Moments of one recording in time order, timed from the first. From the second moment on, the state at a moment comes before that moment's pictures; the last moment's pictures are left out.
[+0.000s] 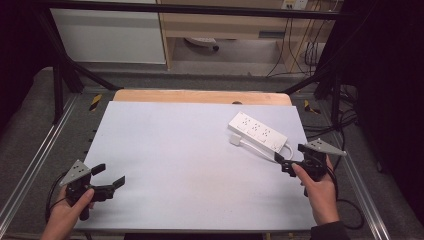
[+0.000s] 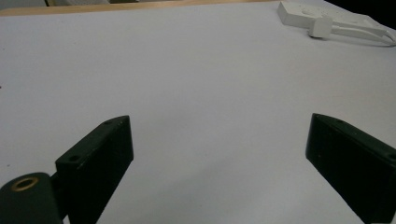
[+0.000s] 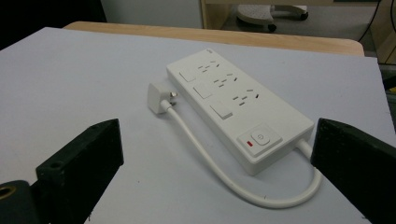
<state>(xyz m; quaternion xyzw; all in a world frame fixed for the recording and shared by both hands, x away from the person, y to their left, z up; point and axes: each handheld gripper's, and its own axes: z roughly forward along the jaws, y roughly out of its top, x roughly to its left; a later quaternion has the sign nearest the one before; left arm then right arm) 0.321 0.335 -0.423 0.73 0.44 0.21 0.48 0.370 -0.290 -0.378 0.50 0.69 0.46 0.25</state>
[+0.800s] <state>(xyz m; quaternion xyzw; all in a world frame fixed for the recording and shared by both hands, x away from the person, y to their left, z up) 0.322 0.335 -0.424 0.73 0.43 0.21 0.48 0.393 -0.291 -0.357 0.49 0.69 0.47 0.26</state>
